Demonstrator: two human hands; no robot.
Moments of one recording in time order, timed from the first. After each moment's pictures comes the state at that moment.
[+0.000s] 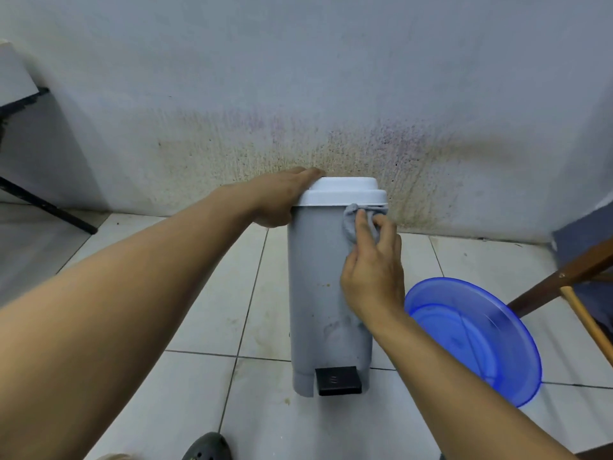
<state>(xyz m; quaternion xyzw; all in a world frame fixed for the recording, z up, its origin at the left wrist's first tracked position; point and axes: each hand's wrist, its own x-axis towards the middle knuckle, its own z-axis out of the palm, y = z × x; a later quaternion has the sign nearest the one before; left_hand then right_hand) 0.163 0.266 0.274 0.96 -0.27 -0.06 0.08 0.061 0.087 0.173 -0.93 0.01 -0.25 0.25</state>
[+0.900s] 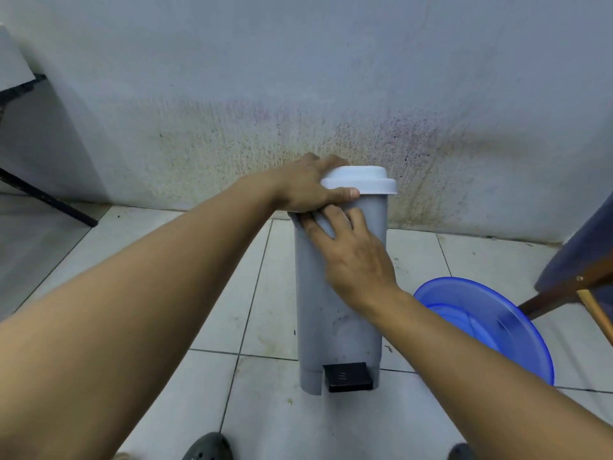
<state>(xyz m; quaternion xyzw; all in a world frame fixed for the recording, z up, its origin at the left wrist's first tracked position) 0.179 0.243 0.273 0.95 -0.21 -0.11 0.22 0.085 0.109 0.191 -0.95 -0.22 -0.24 0.03</state>
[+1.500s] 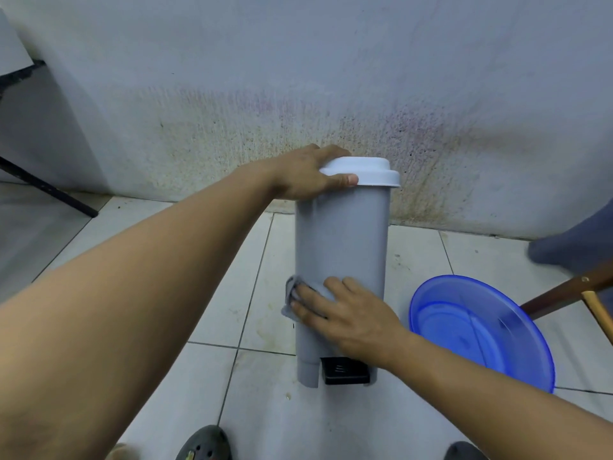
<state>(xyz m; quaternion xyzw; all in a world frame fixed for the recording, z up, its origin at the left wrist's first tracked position) 0.195 0.252 0.265 0.94 -0.21 -0.10 0.23 0.046 0.080 0.124 -0.85 -0.48 -0.20 -0.11</state>
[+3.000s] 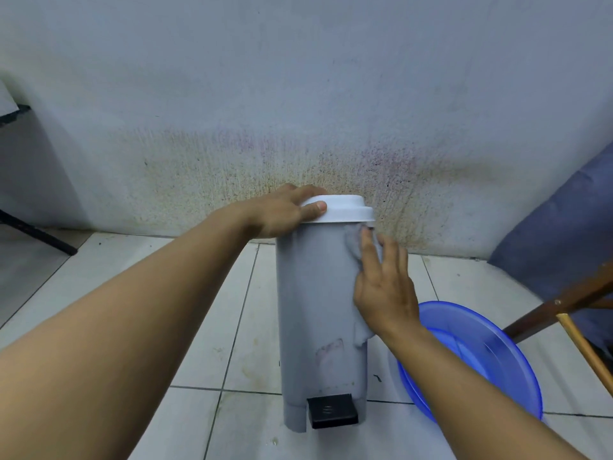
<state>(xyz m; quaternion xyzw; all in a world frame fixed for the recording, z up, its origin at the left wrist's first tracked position) 0.196 0.252 0.265 0.93 -0.20 -0.14 0.27 0.104 0.040 0.157 -0.95 -0.04 -0.27 0.14</state>
